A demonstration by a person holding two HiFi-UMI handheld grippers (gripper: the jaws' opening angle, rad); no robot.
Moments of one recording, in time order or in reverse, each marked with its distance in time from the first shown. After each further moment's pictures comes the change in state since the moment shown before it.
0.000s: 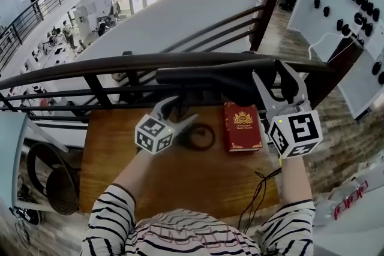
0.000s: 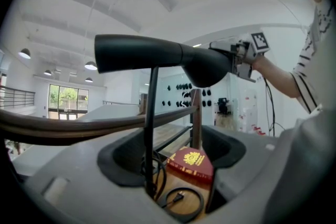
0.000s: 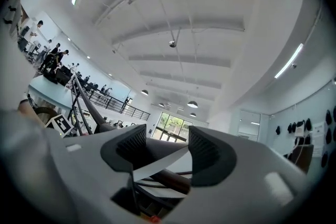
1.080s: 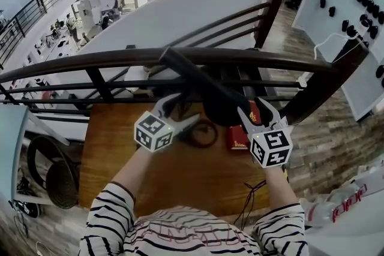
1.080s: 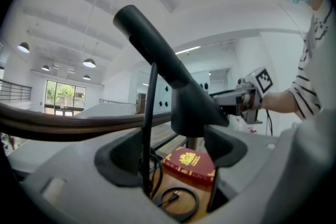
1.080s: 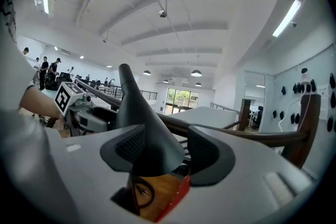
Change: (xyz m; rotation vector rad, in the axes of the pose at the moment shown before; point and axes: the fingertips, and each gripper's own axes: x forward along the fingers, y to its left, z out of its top) left arm -0.002 -0.003 -0.005 -0.025 -0.013 -0.037; right arm -0.005 0.056 -0.163 0.207 0.287 0.085
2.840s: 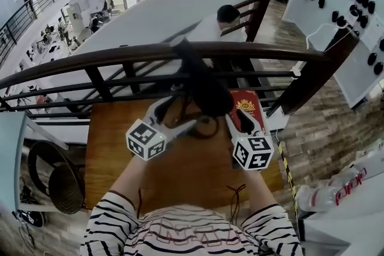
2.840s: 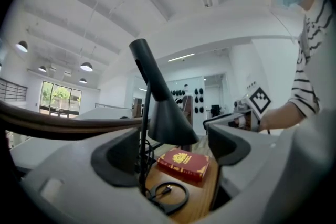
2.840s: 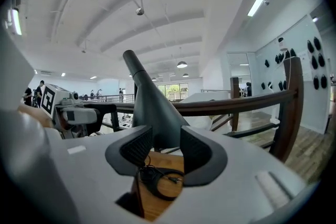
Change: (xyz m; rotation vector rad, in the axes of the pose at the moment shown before) left arm -0.084 -0.027 0.007 0.008 -0.062 -0.045; right arm -0.015 0.089 -0.048 0.265 0.039 -0.078
